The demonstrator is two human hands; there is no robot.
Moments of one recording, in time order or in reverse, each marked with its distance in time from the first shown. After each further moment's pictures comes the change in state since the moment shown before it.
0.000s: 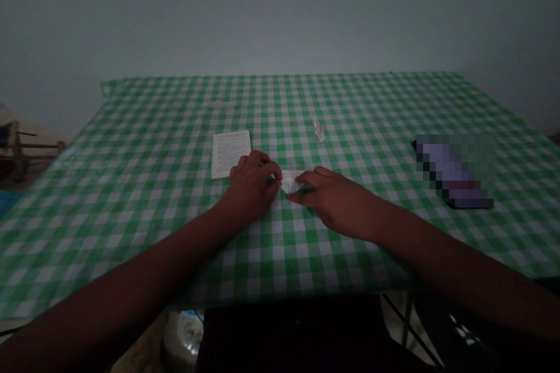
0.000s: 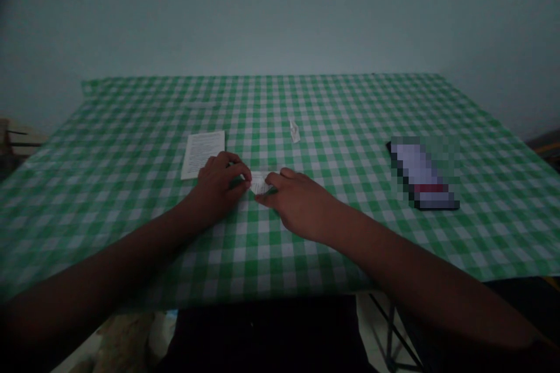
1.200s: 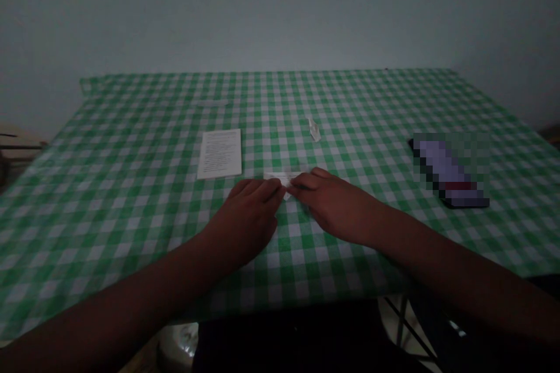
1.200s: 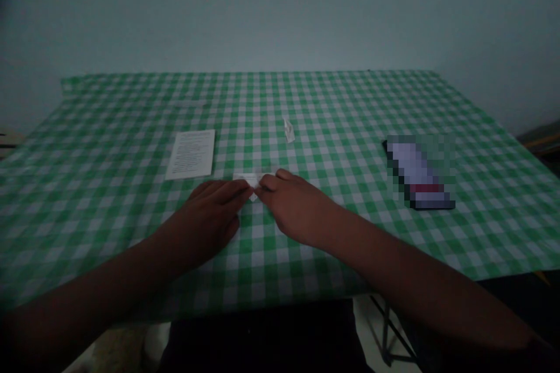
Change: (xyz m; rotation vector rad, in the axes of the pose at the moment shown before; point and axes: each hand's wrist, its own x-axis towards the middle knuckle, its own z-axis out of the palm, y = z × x) left_hand -0.035 0.016 -0.010 0.235 -0.155 0.356; right_hand 0.003 -0.005 -0.007 0.054 0.000 0.054
